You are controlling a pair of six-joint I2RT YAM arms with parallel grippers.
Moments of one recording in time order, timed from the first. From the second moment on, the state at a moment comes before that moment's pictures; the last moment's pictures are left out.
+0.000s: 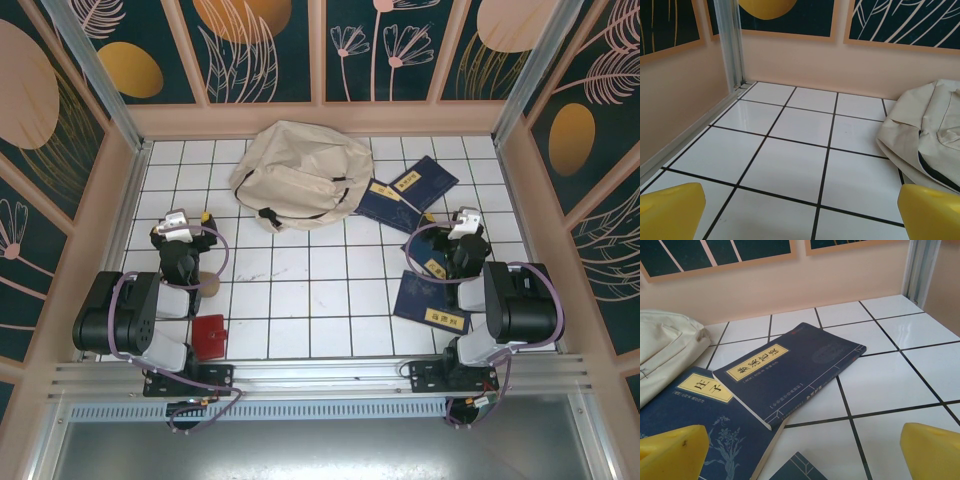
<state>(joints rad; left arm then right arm) -0.03 1.52 0.21 1.20 -0.24 -0.10 -0.03 1.53 0.22 1.14 -0.03 0.12</state>
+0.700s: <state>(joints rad) -0.03 1.32 0.21 1.07 -0.33 -0.11 -0.03 1.27 0.25 0.94 0.04 0.13</state>
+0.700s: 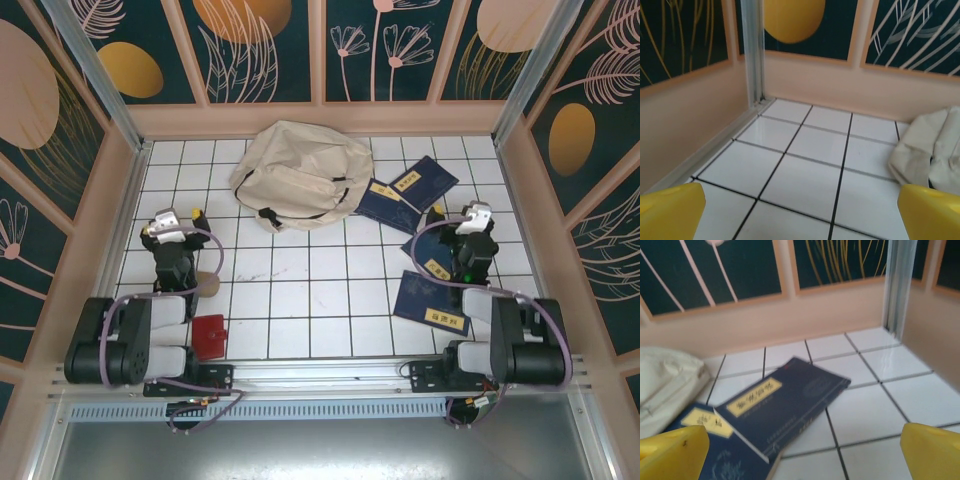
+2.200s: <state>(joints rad) -0.03 1.12 0.53 0.22 0.00 -0.53 0.54 1.99 1.26 -0.08 -0.35 1.05</state>
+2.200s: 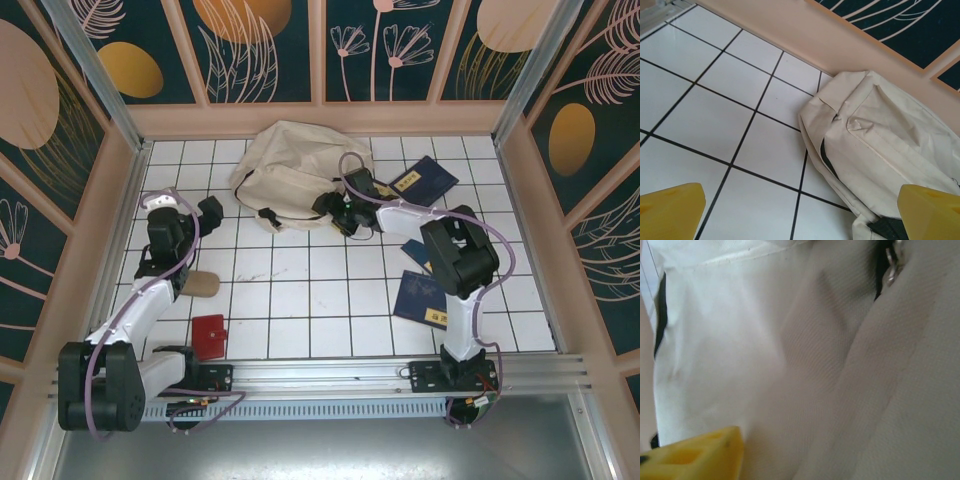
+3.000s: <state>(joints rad) -0.07 1.23 0.68 0.11 0.16 -0.58 0.71 1.62 1.00 -0.18 -0.31 0.94</state>
